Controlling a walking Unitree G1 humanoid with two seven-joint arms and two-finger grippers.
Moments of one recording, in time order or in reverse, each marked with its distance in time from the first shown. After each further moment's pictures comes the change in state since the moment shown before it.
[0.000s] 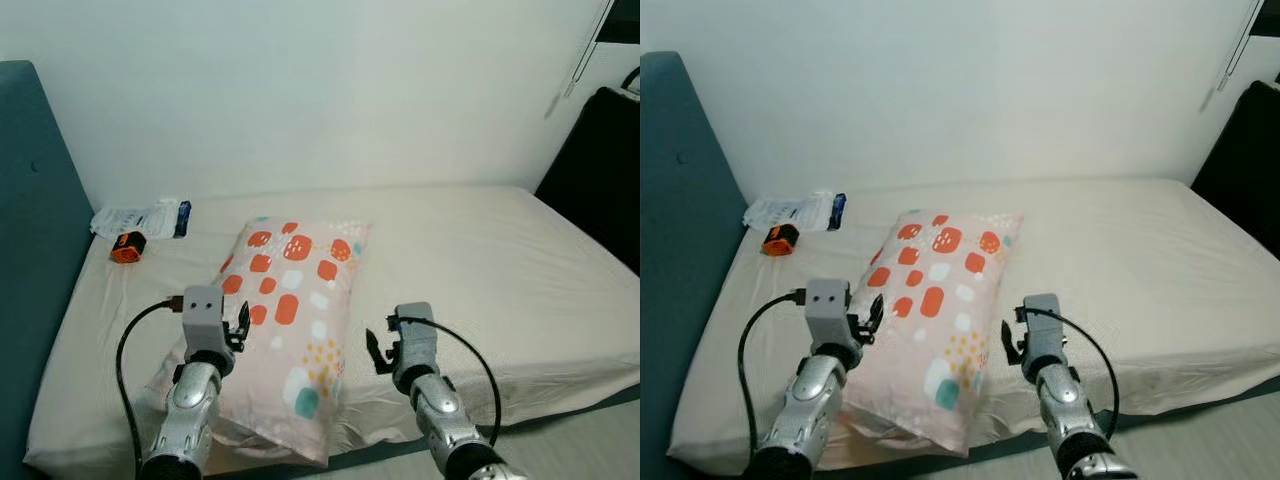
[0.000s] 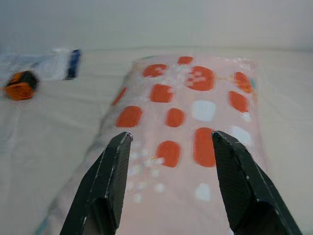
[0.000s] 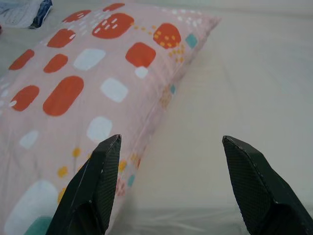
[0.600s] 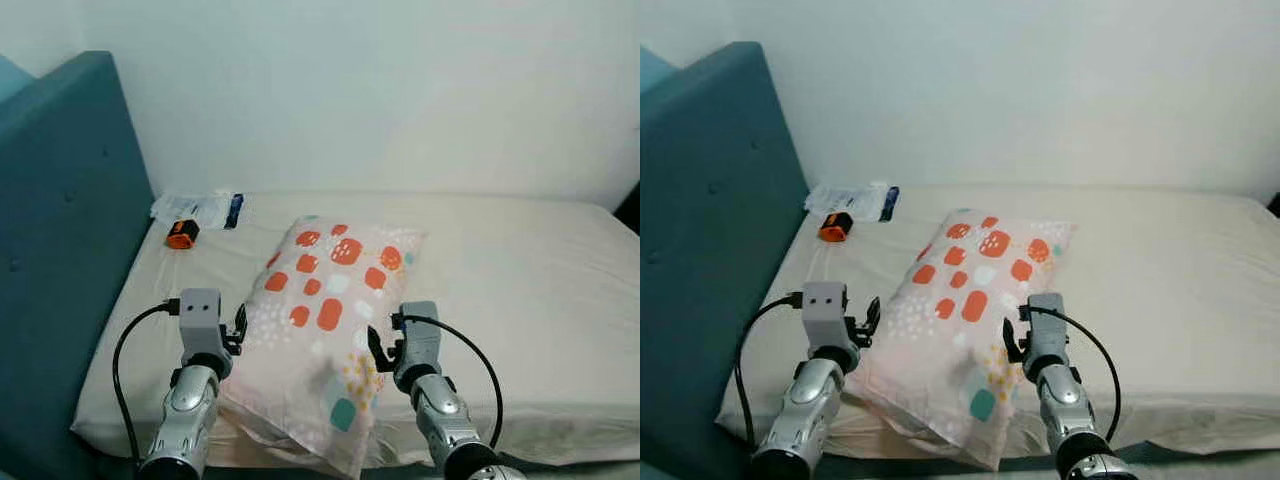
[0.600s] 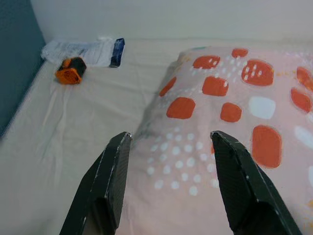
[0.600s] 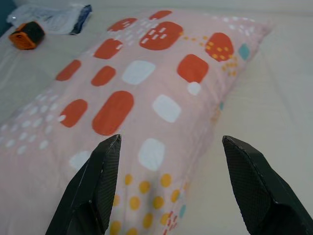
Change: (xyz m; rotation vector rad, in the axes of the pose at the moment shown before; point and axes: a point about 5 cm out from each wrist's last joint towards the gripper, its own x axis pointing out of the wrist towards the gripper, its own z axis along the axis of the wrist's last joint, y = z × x) left arm -0.001 0.006 -0.002 0.051 0.017 0.038; right arm -0.001 0.001 0.001 0.059 -0.023 -0.005
